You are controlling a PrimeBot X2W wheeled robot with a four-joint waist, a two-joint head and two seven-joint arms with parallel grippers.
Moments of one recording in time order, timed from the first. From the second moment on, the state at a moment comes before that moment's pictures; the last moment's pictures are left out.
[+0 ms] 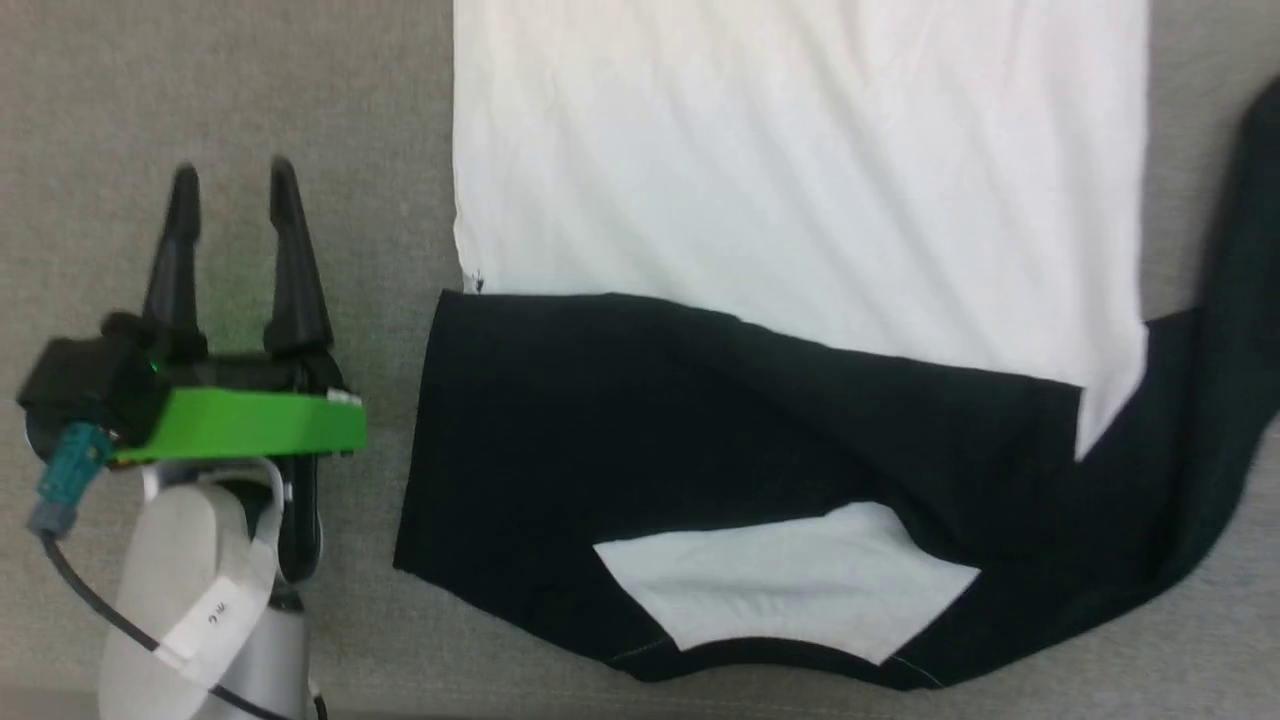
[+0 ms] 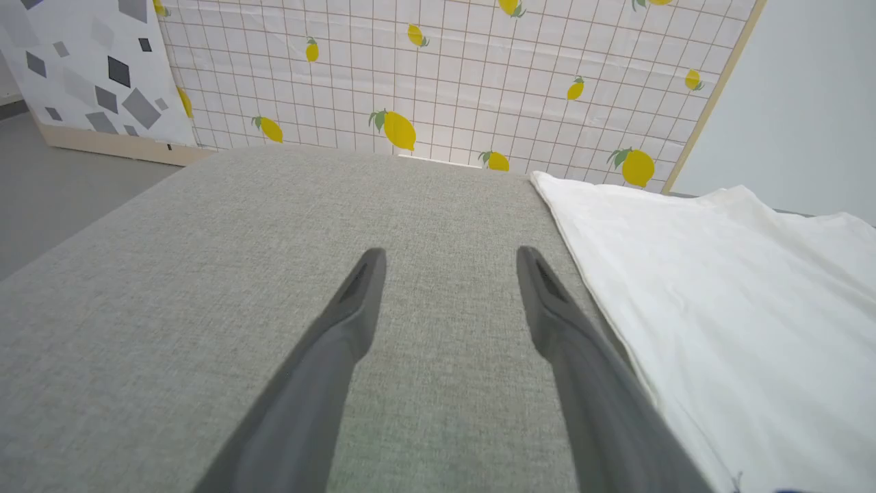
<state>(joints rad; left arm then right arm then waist) -0.35 0.15 0.03 0.00 -0.29 -0.06 -0.26 -0.88 -0.40 -0.54 0.41 0.08 0.13 0.45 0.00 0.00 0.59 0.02</state>
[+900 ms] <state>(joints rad) -0.18 0.17 0.01 0.10 -0.31 -0.09 -0.24 -0.27 -0.45 -0.52 -0.11 0.27 0.13 0.40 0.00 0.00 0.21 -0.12</state>
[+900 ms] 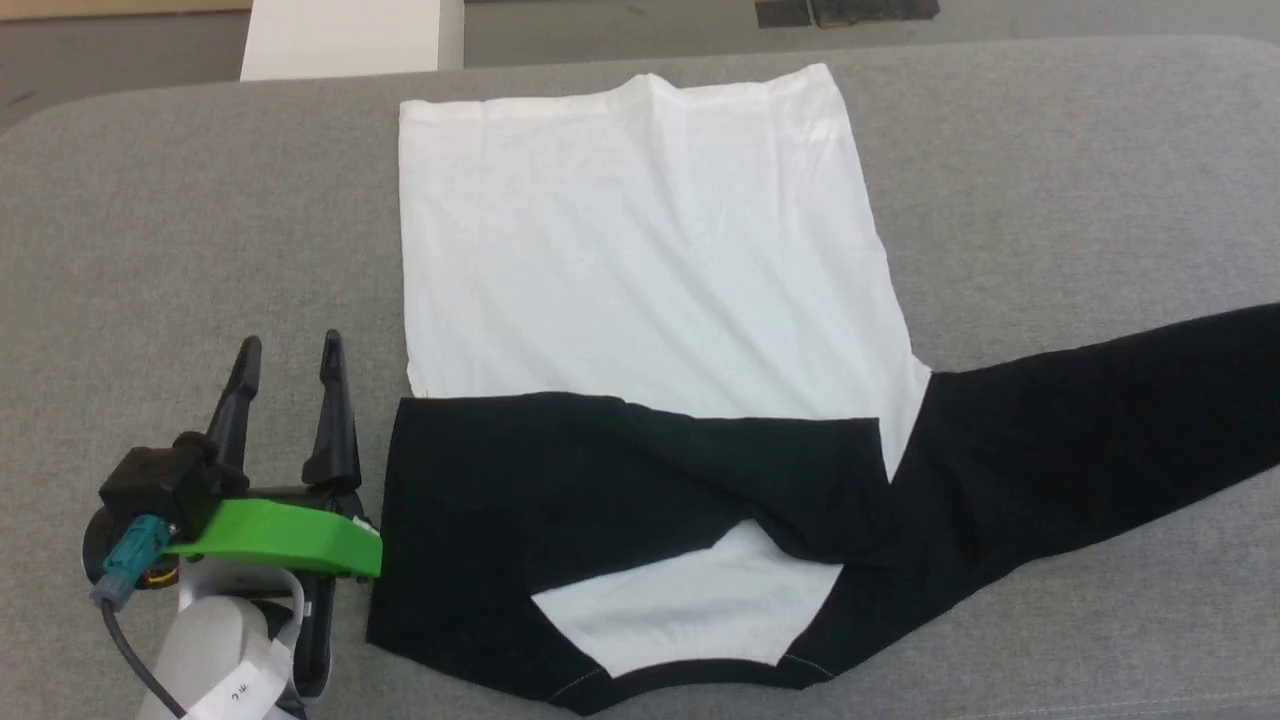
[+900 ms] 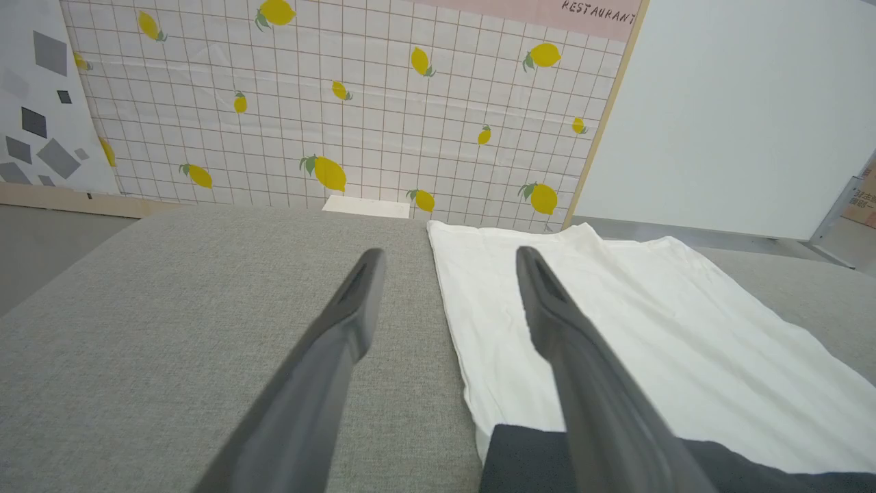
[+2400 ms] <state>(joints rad) -0.26 0.15 -0.04 0.19 -0.34 -0.10 -0.25 -0.56 -0.09 0.82 0.34 0.35 0.13 0.42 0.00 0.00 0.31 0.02</state>
